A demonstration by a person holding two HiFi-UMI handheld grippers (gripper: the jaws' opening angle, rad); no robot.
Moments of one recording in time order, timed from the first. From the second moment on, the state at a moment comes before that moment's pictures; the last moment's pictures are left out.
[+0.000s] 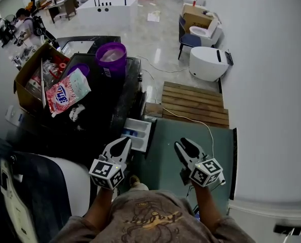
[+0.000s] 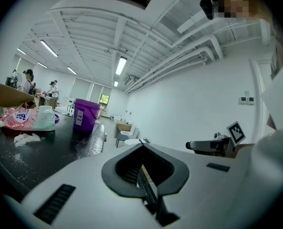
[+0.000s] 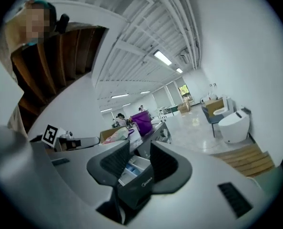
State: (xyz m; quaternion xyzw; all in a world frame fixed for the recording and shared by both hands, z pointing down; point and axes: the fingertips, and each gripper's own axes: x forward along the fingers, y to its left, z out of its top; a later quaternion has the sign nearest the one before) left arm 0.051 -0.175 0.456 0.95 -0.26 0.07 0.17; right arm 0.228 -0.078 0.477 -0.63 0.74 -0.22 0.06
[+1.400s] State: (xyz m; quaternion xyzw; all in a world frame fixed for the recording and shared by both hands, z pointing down) left arm 0.037 -0.176 0.465 0.95 -0.25 0.06 0.16; right arm 0.210 -0.075 0.486 -0.69 0.70 -0.16 0.03
